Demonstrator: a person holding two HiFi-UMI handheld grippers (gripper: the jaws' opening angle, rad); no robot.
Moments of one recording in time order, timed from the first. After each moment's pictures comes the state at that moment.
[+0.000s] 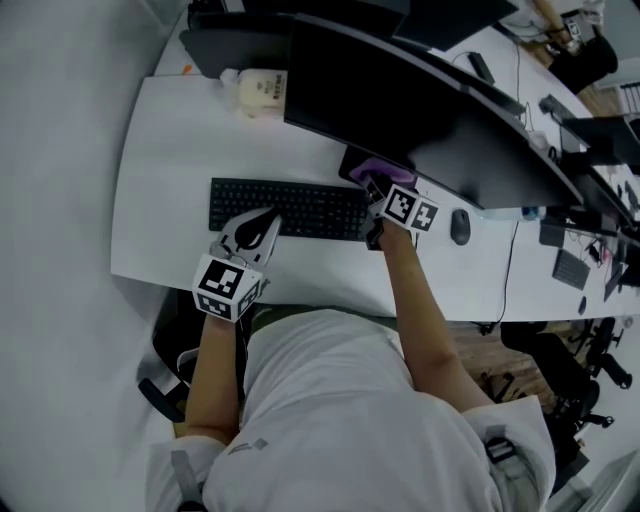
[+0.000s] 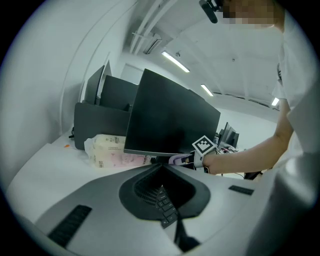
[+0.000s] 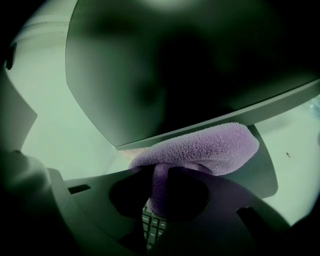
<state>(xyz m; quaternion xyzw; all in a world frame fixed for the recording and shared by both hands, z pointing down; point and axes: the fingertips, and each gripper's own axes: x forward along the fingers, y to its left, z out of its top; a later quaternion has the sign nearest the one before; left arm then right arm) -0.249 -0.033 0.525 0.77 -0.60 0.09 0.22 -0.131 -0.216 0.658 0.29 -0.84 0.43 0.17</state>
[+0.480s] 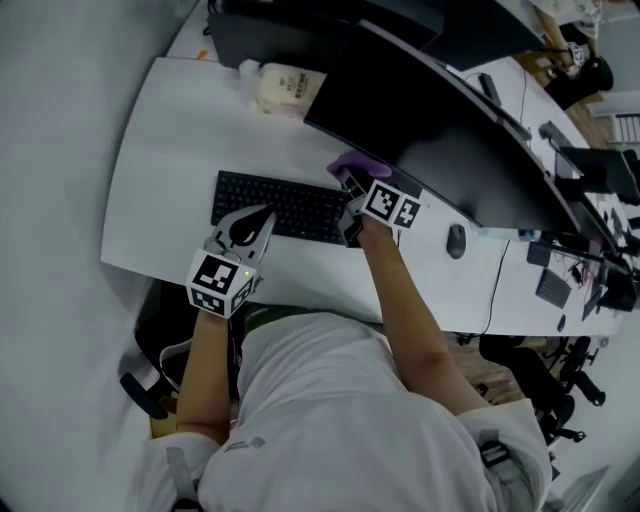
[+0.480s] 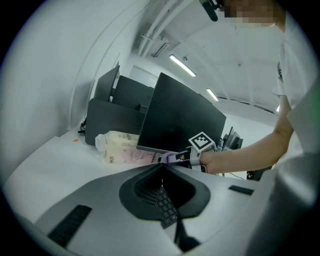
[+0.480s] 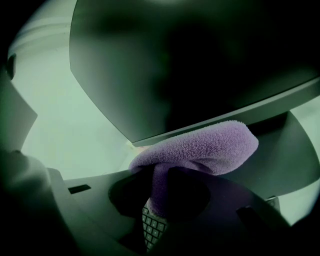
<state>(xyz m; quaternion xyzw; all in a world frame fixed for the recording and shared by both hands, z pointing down) -0.287 -0.019 0.541 0.75 -0.62 0.06 0.23 -0.220 -0.192 0.648 0.24 -0.85 0.45 0.16</state>
